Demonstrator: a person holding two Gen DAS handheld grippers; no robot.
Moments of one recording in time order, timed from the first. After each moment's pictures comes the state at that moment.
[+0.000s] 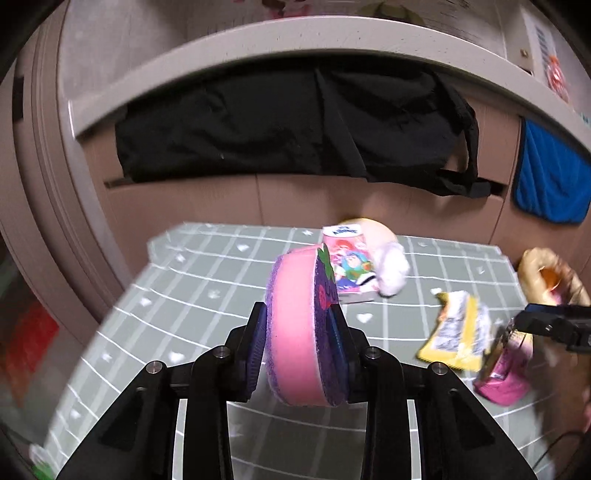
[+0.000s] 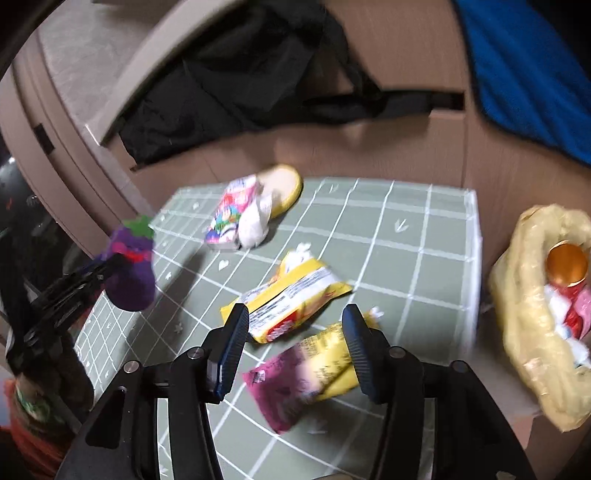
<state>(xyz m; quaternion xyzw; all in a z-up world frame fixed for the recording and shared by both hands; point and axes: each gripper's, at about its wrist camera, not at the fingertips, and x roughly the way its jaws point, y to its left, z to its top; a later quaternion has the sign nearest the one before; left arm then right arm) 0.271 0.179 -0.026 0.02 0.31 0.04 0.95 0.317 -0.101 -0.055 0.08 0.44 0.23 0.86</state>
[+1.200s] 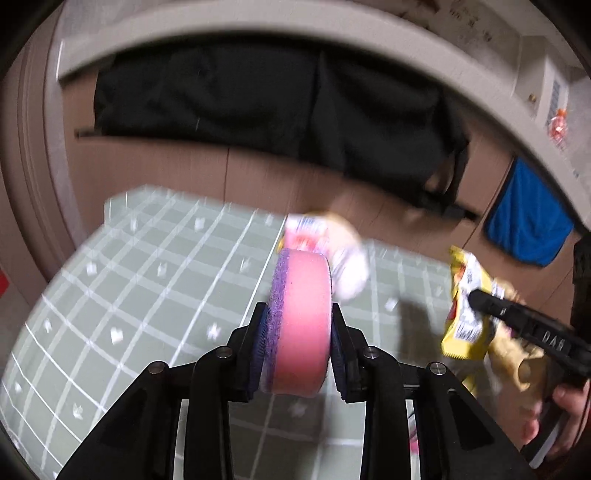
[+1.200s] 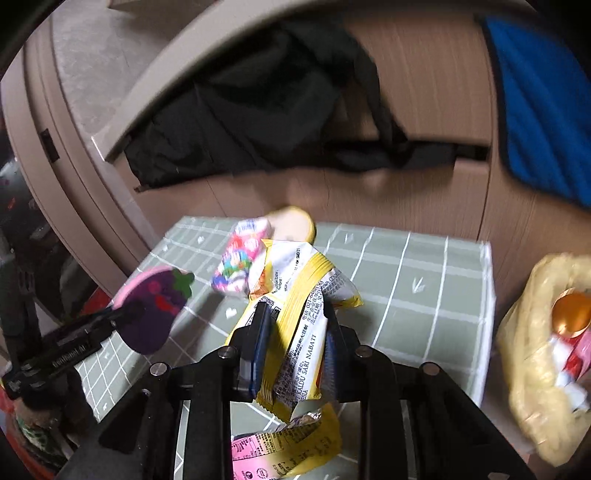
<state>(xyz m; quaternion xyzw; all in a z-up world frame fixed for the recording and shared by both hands) 0.288 0.177 -0.018 -0.10 0.33 -0.03 0.94 0.337 -0.087 -0.024 0.07 0.36 0.23 0.90</state>
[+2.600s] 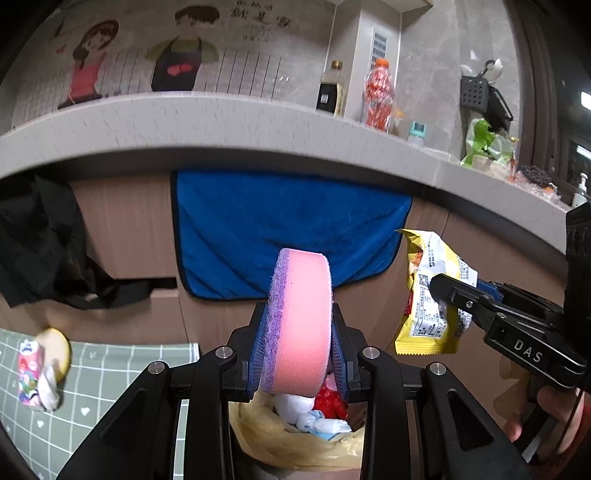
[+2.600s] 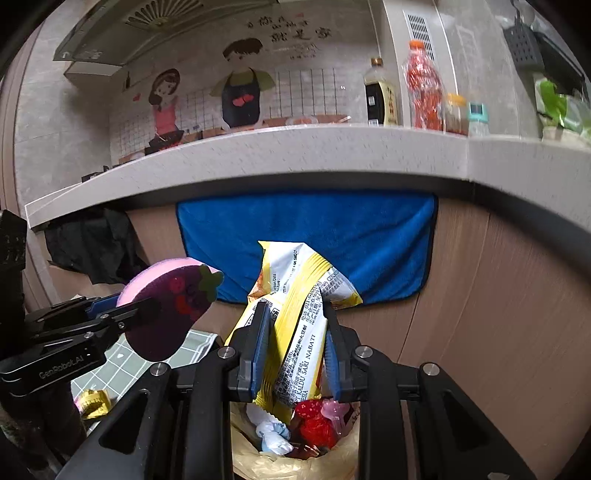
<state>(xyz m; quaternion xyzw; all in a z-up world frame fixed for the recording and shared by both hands) 0.318 -0.188 0.063 -0.02 0.25 -0.27 0.93 0.266 -0.385 0.074 0.03 0.22 0.03 0.98</state>
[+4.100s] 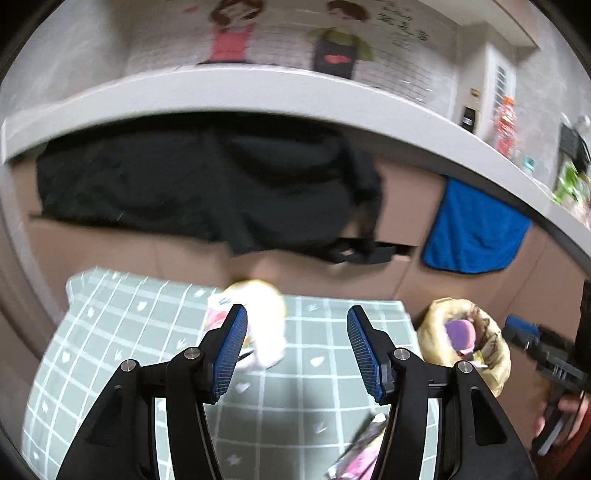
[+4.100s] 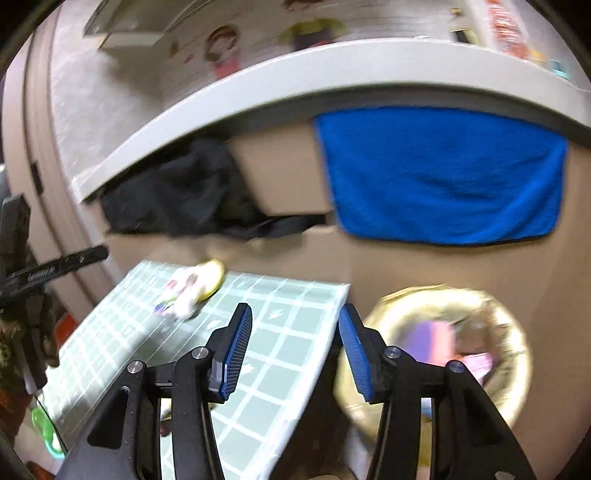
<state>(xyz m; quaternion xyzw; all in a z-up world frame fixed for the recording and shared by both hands) 0.311 0.127 0.045 -0.07 0.30 -0.11 0.95 0.281 -0.223 0.019 0.06 0.28 0.16 0.94</state>
